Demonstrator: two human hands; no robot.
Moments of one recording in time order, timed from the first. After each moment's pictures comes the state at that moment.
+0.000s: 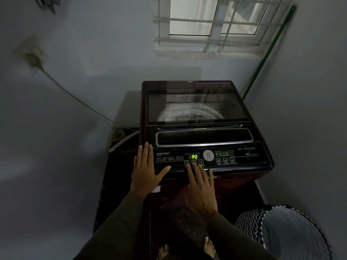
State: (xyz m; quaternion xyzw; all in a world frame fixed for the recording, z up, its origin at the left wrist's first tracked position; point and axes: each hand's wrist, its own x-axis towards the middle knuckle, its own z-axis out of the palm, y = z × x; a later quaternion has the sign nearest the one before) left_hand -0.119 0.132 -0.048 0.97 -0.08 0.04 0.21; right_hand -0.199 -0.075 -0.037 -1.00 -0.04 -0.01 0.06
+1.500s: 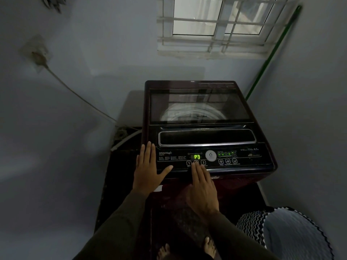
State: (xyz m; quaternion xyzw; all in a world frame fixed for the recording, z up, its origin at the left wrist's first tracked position) left_hand -0.121 0.131 -0.048 0.97 -0.08 0.05 0.21; right_hand -0.199 -0.070 -0.027 -0.99 -0.01 0.01 0.16
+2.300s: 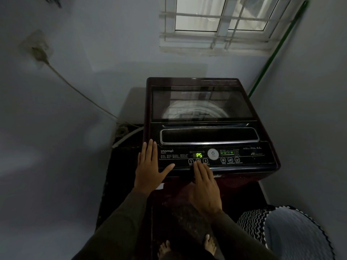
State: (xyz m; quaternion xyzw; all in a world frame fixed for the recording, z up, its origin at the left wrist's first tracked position) left_hand -0.120 0.132 -0.051 0.97 -0.08 0.06 0.21; right_hand -0.198 -0.075 -0.034 -0.99 -0.02 -0.02 0.15
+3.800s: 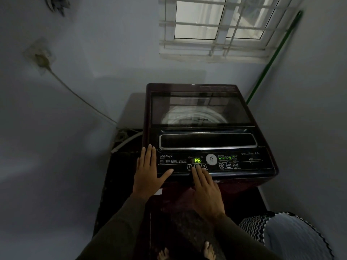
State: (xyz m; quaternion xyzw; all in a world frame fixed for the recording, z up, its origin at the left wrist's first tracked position) left_hand -0.119 0.132 -0.052 0.97 -0.08 0.06 0.21; right_hand -0.196 -0.086 -0.026 -0.99 -0.06 0.00 0.09
